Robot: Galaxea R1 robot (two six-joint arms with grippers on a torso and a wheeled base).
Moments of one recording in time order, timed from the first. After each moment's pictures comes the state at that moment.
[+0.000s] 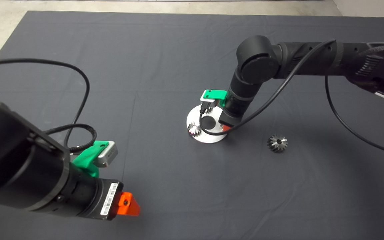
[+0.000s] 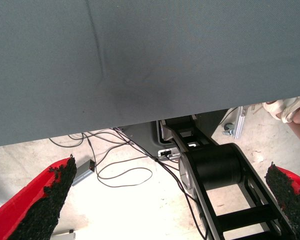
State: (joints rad) left arm -0.55 2.23 -0.37 0.07 1.39 -1.75; right arm 0.38 2.78 -1.29 -0.24 -1.53 0.42
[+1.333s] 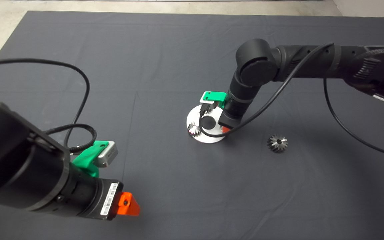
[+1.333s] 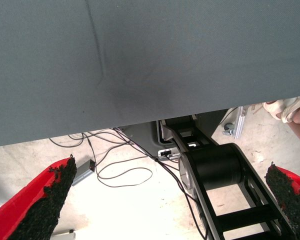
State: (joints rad) left arm -0.55 2.23 -0.37 0.07 1.39 -1.75; right arm 0.36 2.79 -1.29 -0.26 -1.53 0.42
